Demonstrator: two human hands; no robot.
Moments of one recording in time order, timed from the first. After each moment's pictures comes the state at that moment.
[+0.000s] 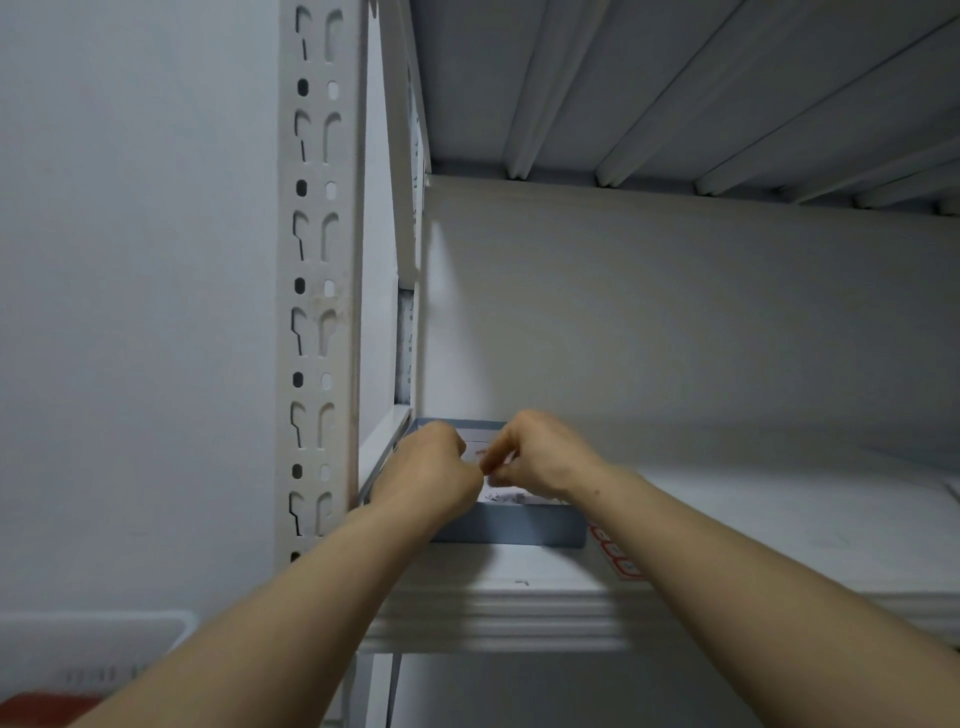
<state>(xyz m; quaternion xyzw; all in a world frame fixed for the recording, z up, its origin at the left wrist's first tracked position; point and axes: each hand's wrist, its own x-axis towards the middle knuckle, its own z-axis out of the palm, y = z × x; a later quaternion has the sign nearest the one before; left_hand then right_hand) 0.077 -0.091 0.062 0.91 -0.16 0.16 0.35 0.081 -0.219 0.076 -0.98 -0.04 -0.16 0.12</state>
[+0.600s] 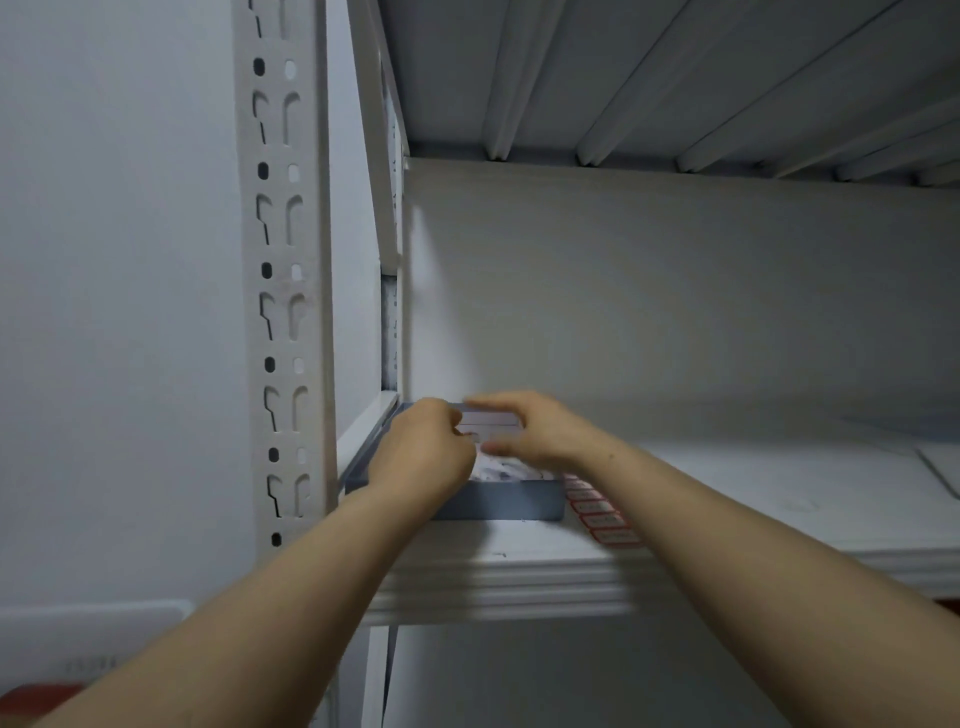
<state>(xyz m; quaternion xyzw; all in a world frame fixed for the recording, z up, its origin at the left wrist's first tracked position) 0.073 -0.102 0.061 0.90 -0.17 0.19 0.37 0.074 -0.239 0.077 -0.95 -0.09 -0.15 0.26</state>
